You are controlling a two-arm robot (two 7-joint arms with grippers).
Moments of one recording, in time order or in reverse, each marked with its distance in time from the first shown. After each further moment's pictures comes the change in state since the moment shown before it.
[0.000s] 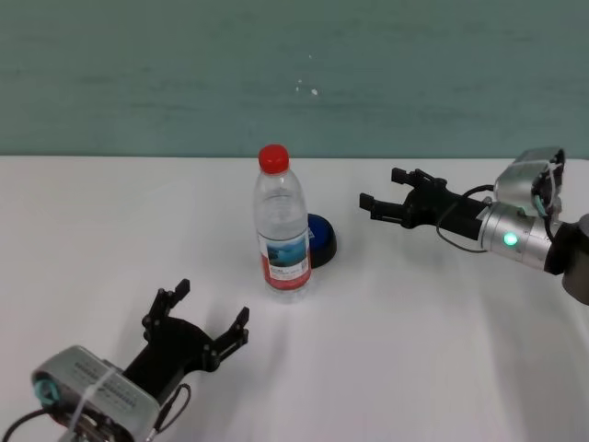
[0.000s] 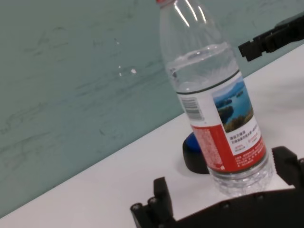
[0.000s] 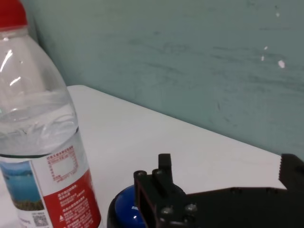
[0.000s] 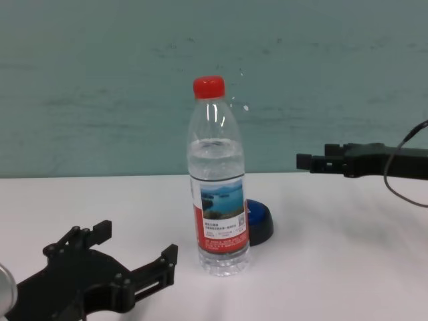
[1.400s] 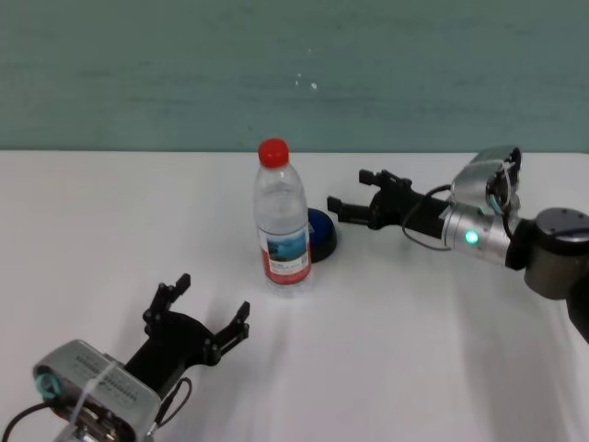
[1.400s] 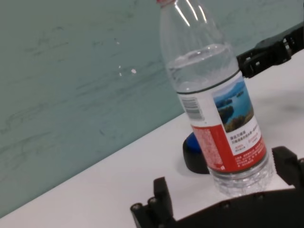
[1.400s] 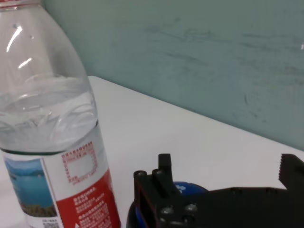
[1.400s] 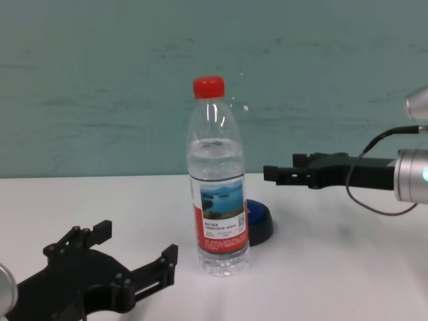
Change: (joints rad) left arm 0.000 0.000 0.000 0.000 0.000 0.000 0.000; right arm 0.057 -0.103 -0.014 0.129 -0.076 -0.041 0.007
